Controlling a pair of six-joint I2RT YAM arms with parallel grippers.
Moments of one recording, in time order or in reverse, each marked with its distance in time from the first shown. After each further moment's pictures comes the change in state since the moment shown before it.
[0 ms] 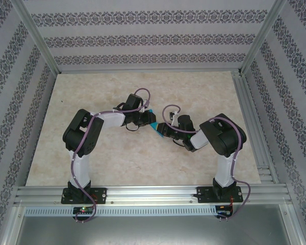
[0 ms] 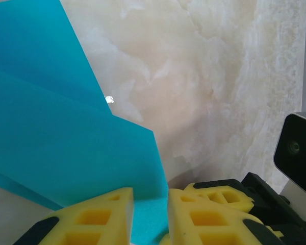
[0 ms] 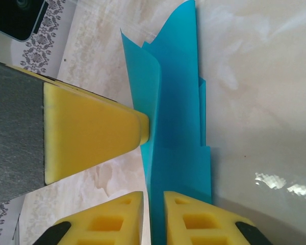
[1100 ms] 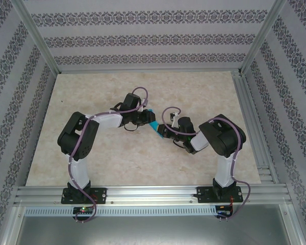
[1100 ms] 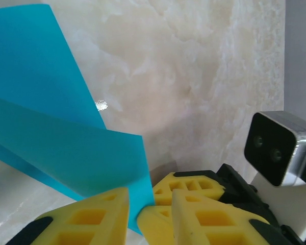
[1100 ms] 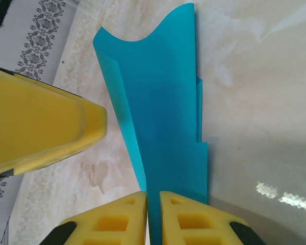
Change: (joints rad) left arm 0.000 -0.076 -0.043 0.005 0.002 -0.023; right arm 0.015 -0.002 -0.036 0.057 0.044 -0.019
